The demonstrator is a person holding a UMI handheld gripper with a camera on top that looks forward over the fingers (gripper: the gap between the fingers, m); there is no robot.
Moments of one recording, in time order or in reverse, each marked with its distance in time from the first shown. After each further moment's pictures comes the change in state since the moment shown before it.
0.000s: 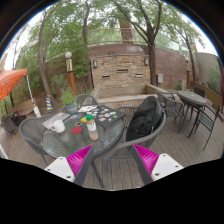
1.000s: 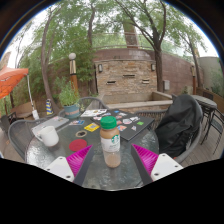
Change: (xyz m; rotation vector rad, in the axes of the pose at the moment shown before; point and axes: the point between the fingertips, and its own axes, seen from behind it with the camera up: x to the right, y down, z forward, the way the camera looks) arm -0.126 0.005 0.274 0.101 -0.022 -0.022
